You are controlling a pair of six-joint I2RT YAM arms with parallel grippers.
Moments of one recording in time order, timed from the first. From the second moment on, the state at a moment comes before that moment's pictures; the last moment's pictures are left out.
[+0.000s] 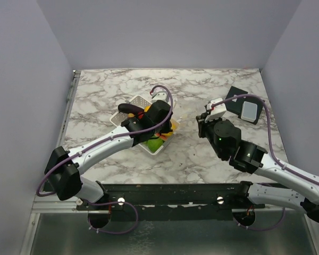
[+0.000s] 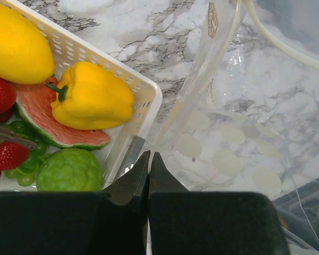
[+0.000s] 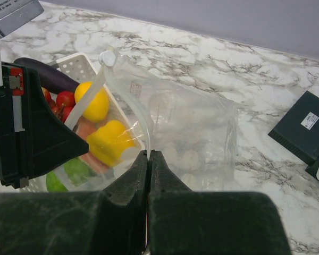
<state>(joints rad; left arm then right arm) -0.87 1.43 1.17 -0.39 -0.24 -0.67 1.01 0.92 0.88 -0.17 0.70 0.11</state>
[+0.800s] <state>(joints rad) -0.87 1.36 1.36 -0.47 -0.28 -0.45 1.02 0.96 1.07 -0.20 0.68 0.10</state>
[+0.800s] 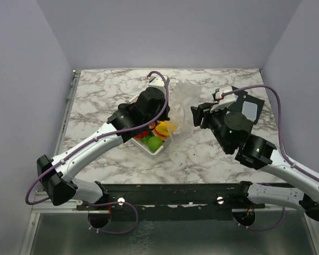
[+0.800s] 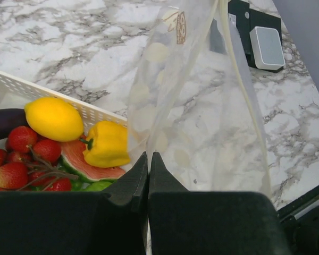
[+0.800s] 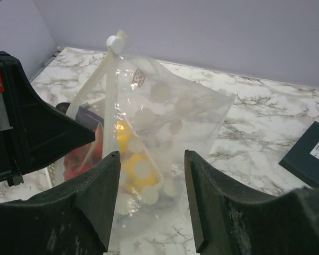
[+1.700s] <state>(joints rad) -0.87 1.16 1.47 -0.59 -0.76 -0.14 1.02 1.09 1.15 -0.27 0.68 0.11</state>
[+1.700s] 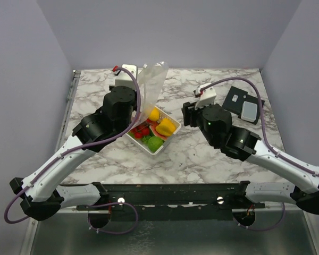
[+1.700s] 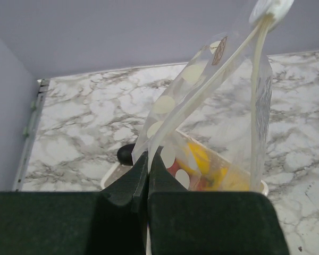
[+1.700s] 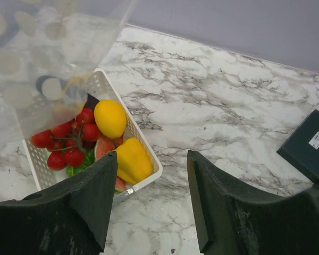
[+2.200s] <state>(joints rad) -0.87 1.08 1.42 -0.63 -1.08 -0.09 0.95 1.44 1.39 -0.46 0.57 0.14</state>
